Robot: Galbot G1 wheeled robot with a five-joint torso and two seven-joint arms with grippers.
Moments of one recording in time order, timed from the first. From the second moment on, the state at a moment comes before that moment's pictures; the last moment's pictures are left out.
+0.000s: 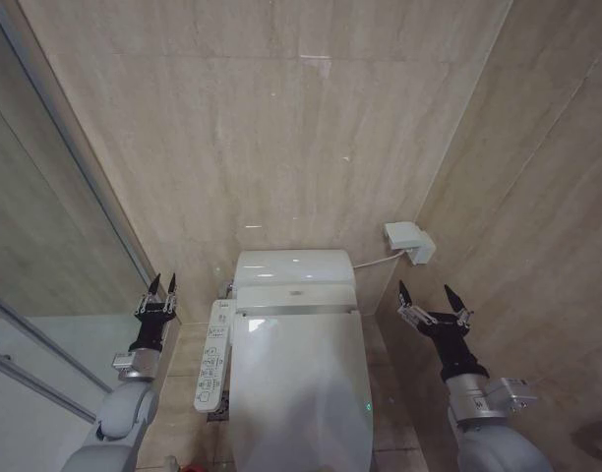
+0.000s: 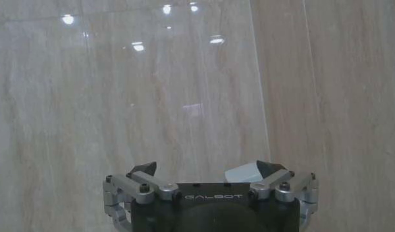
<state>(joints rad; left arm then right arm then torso) 1.20 -1.20 -0.56 -1.70 -0.28 -0.37 -0.08 -1.58 1.29 0.65 2.29 0.43 0.02 0.16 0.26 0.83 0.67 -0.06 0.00</state>
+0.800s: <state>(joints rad) 1.47 -1.30 -0.73 -1.99 -0.29 -0.32 -0.10 -1.58 1.29 0.65 2.29 0.43 0.02 0.16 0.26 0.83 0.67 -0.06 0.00</state>
